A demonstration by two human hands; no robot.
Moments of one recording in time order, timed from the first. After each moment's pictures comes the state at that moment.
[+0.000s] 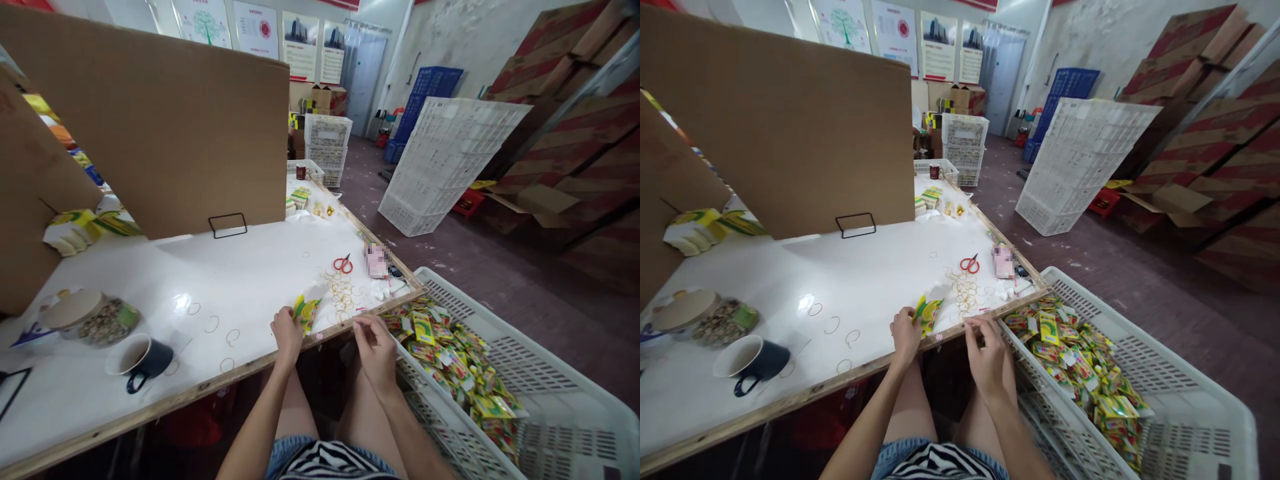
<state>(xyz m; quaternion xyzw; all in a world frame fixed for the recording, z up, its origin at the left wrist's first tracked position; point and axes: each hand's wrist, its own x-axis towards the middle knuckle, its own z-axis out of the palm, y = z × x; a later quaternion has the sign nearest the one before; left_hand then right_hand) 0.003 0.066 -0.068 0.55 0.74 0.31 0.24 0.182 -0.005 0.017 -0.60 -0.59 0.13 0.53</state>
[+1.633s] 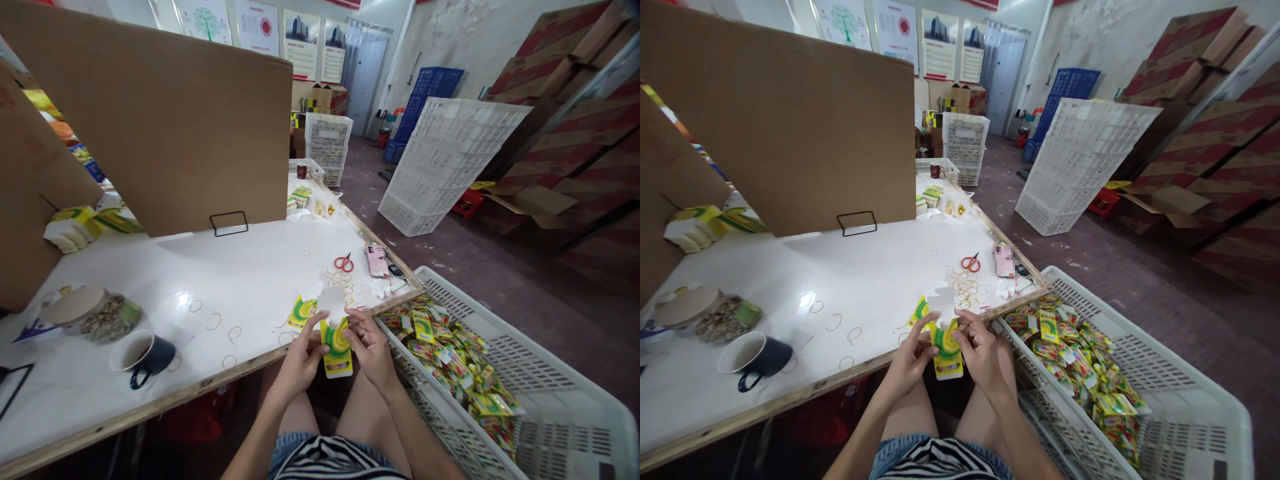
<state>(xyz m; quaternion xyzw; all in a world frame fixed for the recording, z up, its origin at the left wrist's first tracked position) 0.003 -0.006 0.019 0.57 0.39 0.41 0.59 0.174 -0.009 0.017 -0.51 -0.58 0.37 0.52</state>
